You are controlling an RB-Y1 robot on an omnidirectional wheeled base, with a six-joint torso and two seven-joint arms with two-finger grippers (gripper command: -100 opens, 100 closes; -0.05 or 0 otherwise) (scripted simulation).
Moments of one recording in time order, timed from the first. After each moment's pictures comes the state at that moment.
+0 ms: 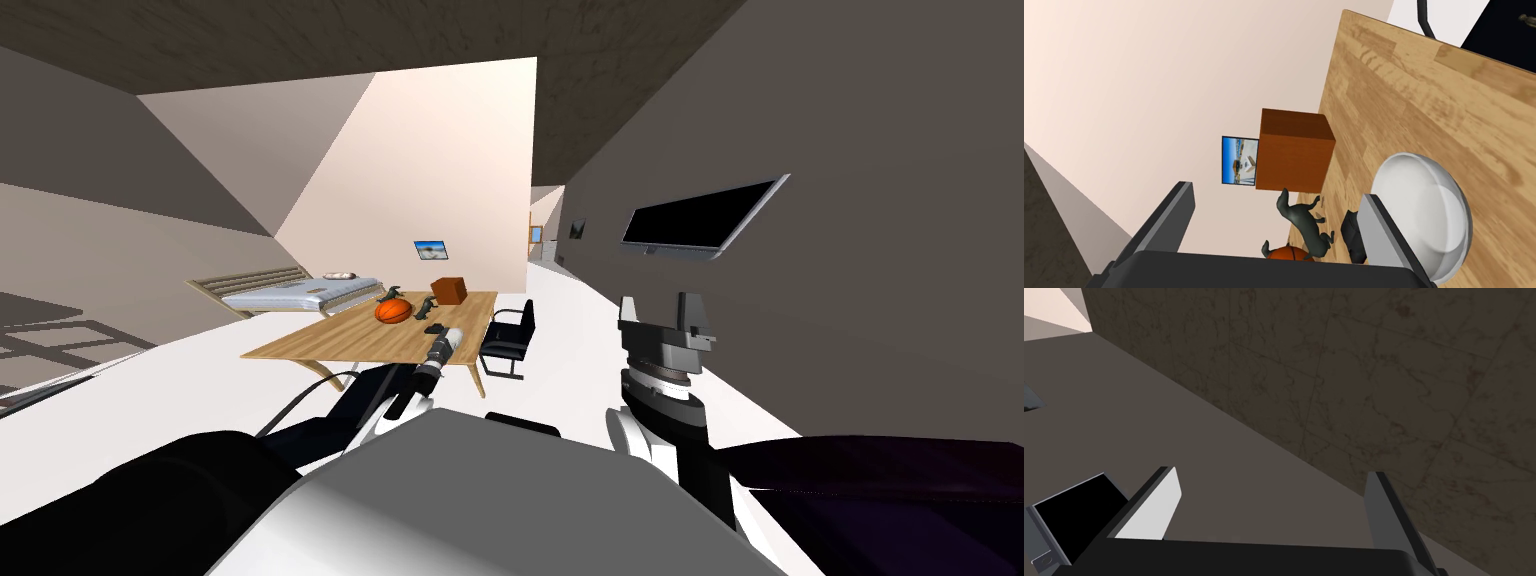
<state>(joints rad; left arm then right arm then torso) 0.55 0.20 0.11 -1.98 0.03 0.00 0.31 0.49 0.01 0.06 -2.39 0.04 -0.59 -0.08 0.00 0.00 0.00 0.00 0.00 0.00</state>
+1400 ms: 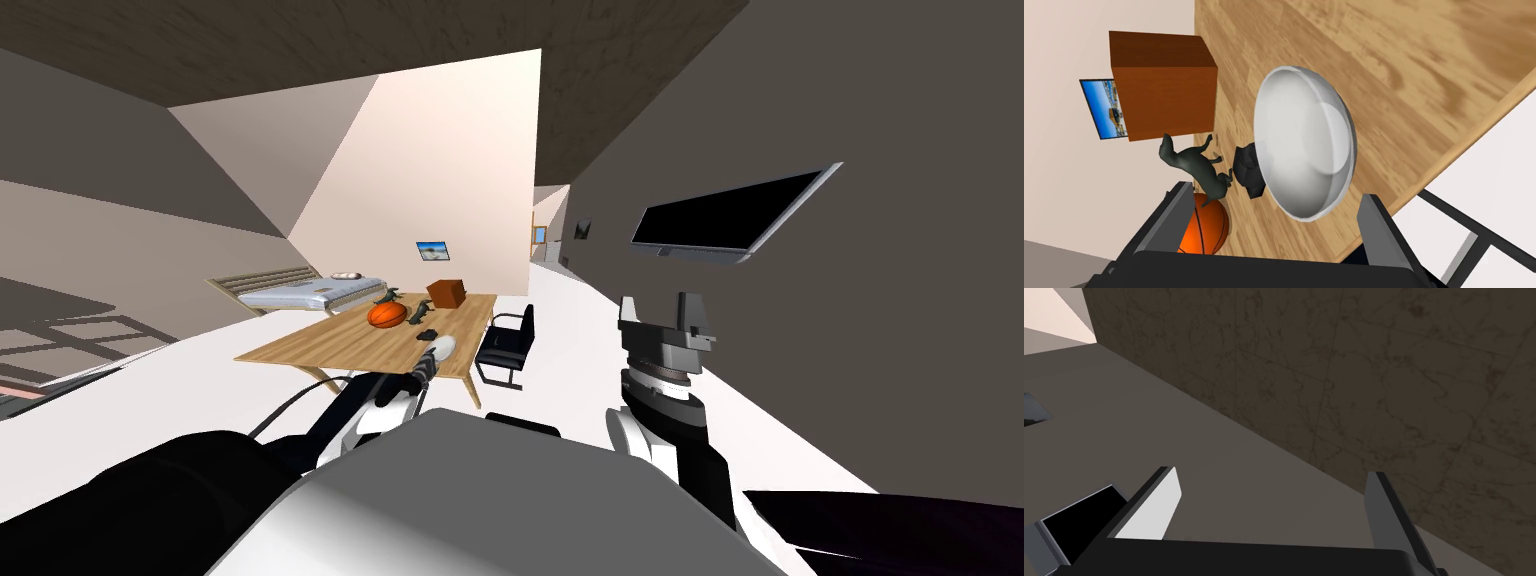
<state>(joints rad) 0.50 0.32 0.22 -1.80 0.22 0.37 0.28 0.49 0.01 0.06 -2.39 0.04 -0.59 -0.08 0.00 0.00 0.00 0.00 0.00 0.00</state>
